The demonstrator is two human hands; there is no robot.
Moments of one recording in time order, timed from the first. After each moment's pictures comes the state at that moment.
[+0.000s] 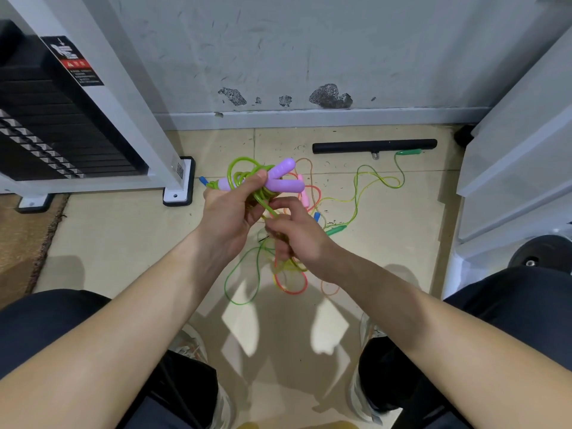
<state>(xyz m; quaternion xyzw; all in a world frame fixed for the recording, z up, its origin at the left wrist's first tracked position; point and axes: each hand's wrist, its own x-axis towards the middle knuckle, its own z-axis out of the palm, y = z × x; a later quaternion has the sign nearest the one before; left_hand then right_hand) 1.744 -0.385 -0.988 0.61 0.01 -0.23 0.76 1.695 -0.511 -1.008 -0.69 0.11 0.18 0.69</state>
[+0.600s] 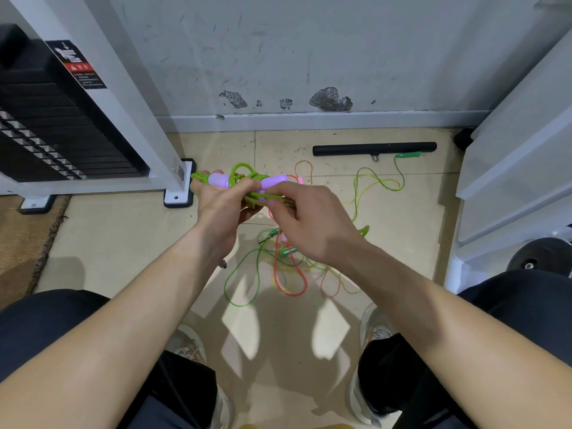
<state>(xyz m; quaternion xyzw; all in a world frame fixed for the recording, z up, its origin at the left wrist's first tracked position) 1.762 -0.380 -0.997 0.62 0.15 -0.12 0.76 1.700 -0.530 -0.971 -0.93 -0.07 0.00 0.37</state>
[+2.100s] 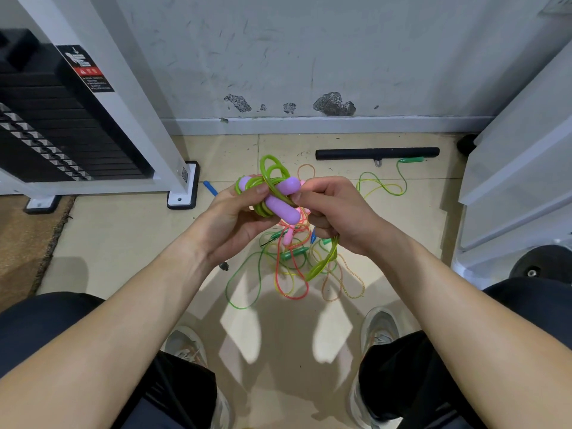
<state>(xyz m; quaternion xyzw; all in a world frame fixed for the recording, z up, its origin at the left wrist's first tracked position) 1.744 -0.372 -0.977 0.49 -0.03 -0.31 0.81 1.708 -0.560 -0.960 -0.67 0.06 0.15 0.72</state>
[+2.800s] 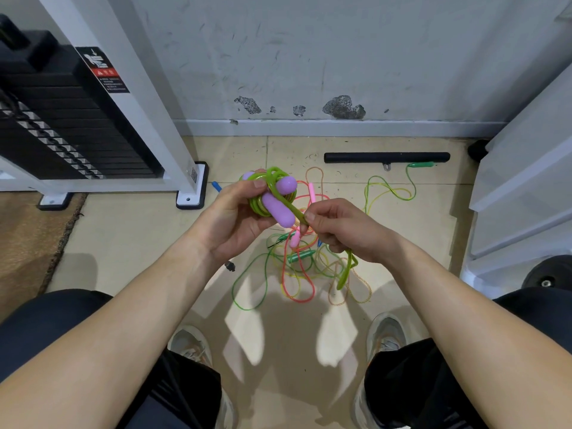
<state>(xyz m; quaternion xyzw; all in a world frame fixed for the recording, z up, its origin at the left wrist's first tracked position) 1.746 -0.368 -0.965 0.46 -0.04 -0.30 0.84 1.715 -0.573 -0.998 -0.72 -0.01 0.25 0.65</state>
